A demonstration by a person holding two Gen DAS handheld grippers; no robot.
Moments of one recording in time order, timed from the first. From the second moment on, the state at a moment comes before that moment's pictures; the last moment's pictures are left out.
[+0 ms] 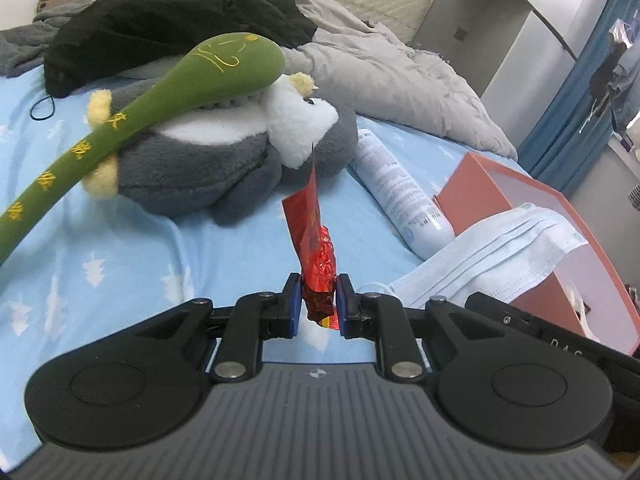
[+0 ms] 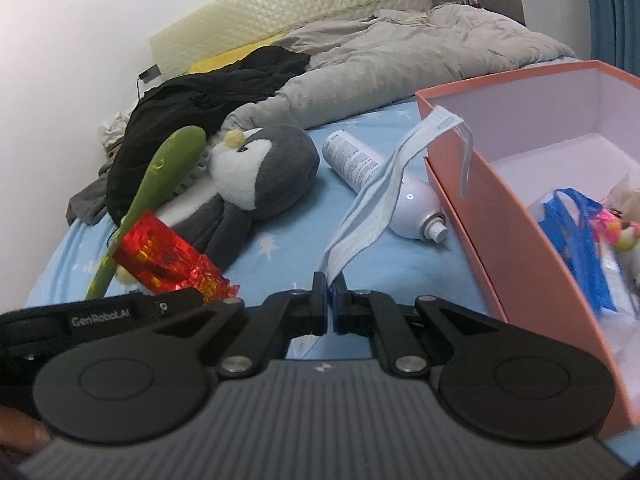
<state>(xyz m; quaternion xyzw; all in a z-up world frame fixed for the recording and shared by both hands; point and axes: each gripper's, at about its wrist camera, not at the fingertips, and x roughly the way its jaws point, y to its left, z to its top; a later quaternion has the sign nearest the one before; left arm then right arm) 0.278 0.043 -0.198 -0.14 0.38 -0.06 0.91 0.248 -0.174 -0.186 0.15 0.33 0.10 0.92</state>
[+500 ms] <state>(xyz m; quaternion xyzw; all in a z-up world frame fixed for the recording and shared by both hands) 0.209 0.026 -0.169 -0.14 0.37 -0.09 0.91 0.184 -0.178 -0.167 0.11 0.34 0.11 0.93</state>
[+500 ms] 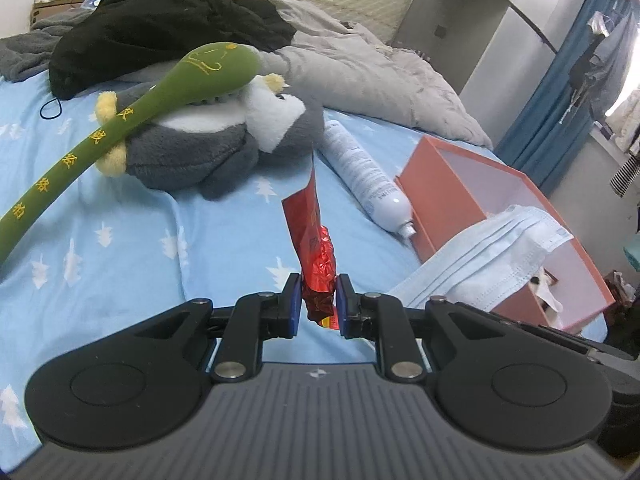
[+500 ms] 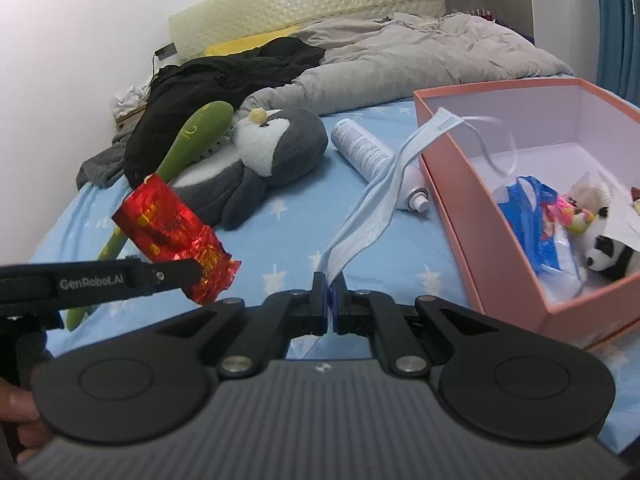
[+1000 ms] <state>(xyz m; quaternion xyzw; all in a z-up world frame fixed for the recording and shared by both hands) 0.171 -0.020 -0.127 -0.10 0.37 -0.13 0.92 0.140 -0.196 -0.128 0.07 0.32 0.11 0.94</state>
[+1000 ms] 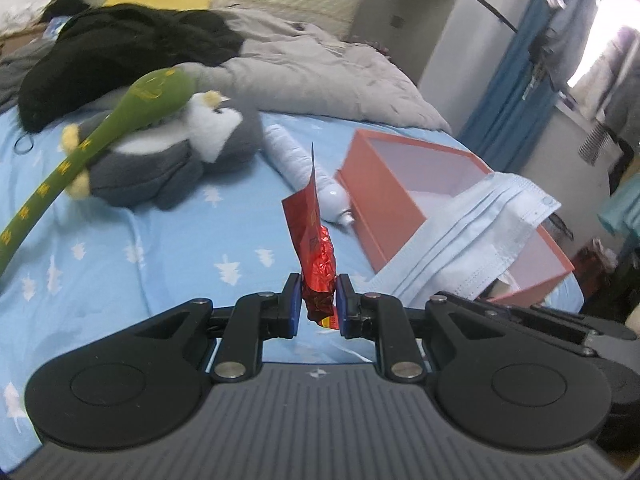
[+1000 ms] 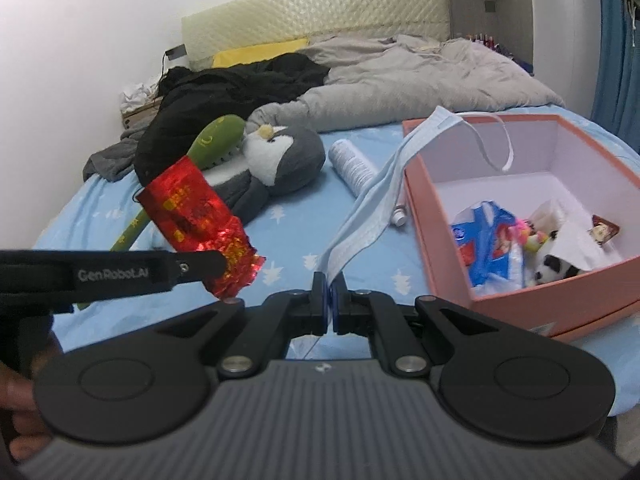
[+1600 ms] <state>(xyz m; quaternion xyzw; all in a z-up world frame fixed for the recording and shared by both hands) 0.160 -0.100 -0.081 -0.02 0.37 -0.21 0.90 0.096 -0.269 -0.092 0.05 0.31 0.08 0.95</state>
